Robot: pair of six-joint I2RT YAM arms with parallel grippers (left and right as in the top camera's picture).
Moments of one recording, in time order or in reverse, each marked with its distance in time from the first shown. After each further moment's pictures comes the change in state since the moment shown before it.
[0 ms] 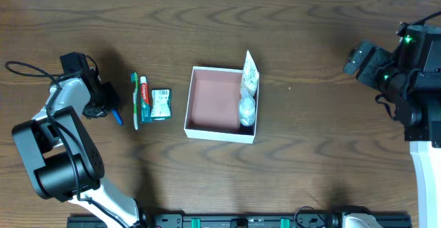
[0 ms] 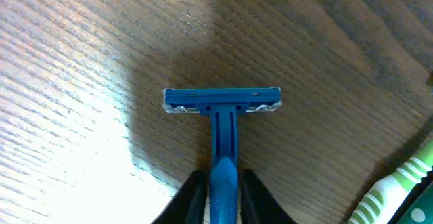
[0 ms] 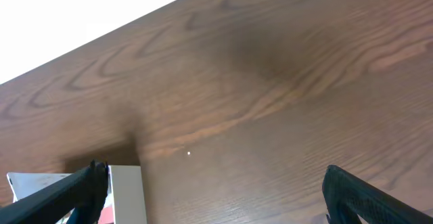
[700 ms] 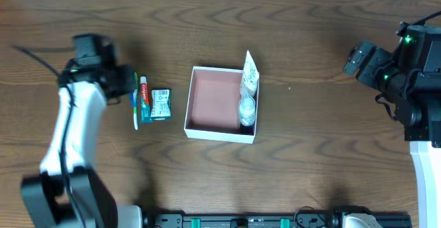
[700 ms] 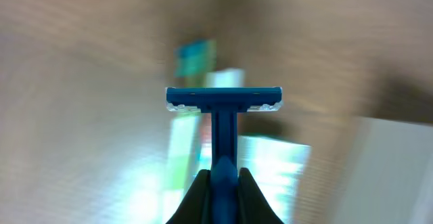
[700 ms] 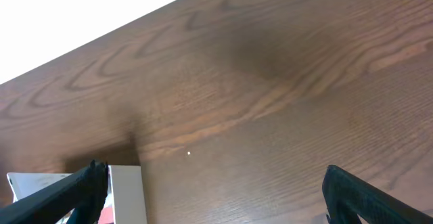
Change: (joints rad) left arm -0.254 -0.343 0.050 -0.129 0.047 0.024; right arm 0.000 0.000 0.000 0.000 0.000 0.000
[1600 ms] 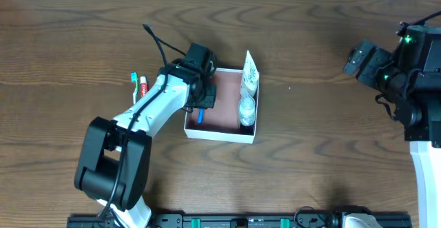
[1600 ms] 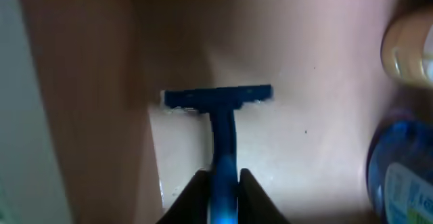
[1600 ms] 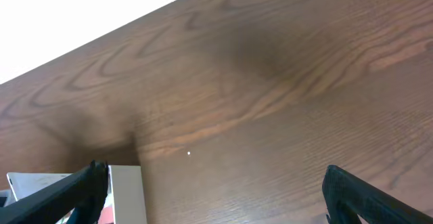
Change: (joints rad) left arm -0.508 0.272 0.018 0.032 -0.039 -0.070; right arm 0.000 0.000 0.000 0.000 0.000 0.000
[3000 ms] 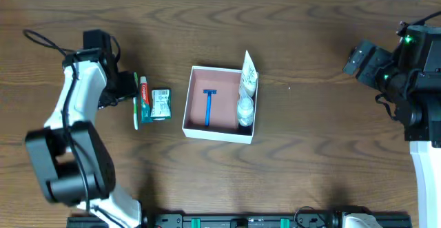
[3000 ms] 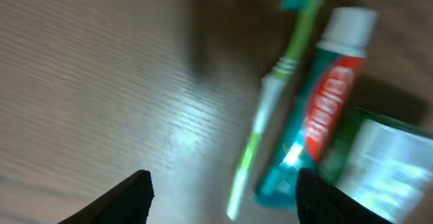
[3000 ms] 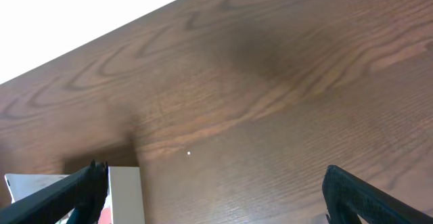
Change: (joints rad) left arm 0.581 0.013 0.105 -0.240 -0.126 0.084; right arm 0.000 0.000 0.000 0.000 0.000 0.000
